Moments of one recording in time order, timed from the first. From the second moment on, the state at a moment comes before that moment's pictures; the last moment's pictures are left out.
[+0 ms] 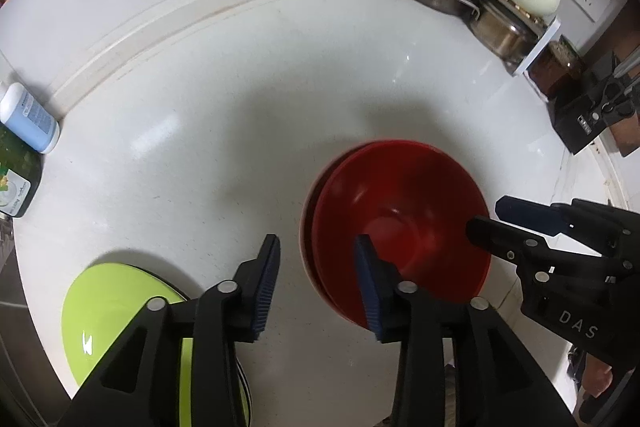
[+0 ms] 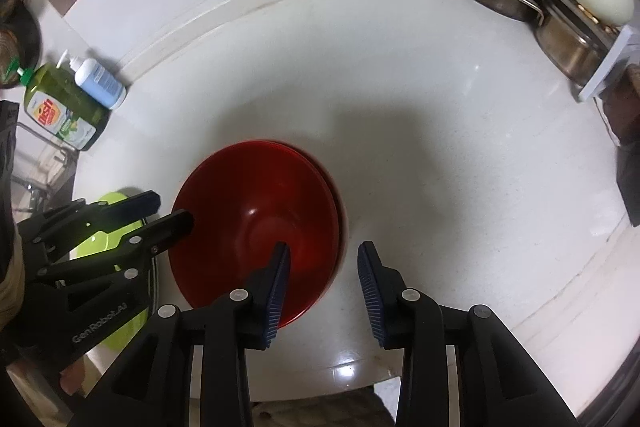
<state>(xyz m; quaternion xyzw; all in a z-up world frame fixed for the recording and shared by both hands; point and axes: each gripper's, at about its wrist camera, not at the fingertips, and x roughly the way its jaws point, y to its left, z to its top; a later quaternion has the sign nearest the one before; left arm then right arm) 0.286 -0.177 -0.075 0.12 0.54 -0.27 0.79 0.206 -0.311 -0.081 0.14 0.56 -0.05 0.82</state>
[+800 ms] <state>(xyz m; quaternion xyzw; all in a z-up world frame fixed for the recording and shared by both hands) 0.297 -0.174 -0.094 0.11 0.56 -0.24 0.79 0.209 -0.327 -0.107 0.20 0.54 -0.08 0.81</state>
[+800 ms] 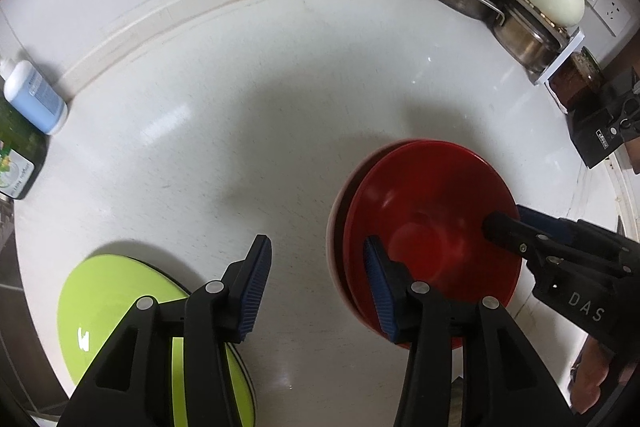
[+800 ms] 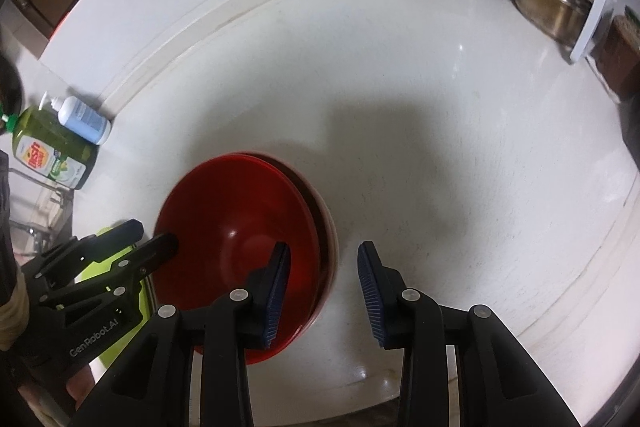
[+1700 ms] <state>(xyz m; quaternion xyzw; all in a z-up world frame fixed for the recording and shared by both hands) 0.302 -0.188 -0.125 0.08 0.62 -0.26 0.74 0.216 -0.325 -0.137 0.25 0.58 -0.10 0.77</state>
